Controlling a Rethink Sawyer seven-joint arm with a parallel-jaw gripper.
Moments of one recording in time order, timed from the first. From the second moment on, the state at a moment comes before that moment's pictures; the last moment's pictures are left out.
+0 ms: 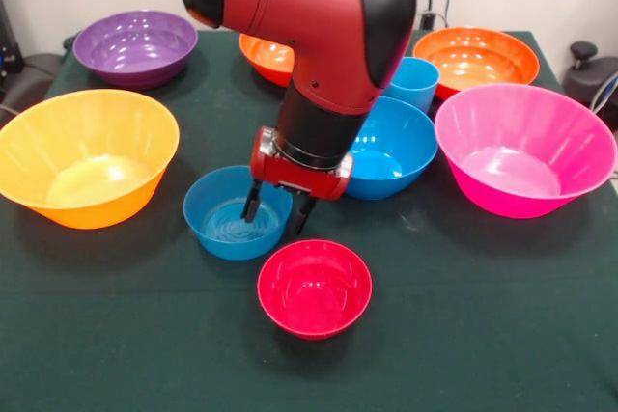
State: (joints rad) arm -0.09 -0.21 -0.21 1.17 -0.21 0.52 1.89
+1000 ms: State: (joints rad) arm -0.11 -0.22 -0.16 1.16 -0.21 0.55 1.89
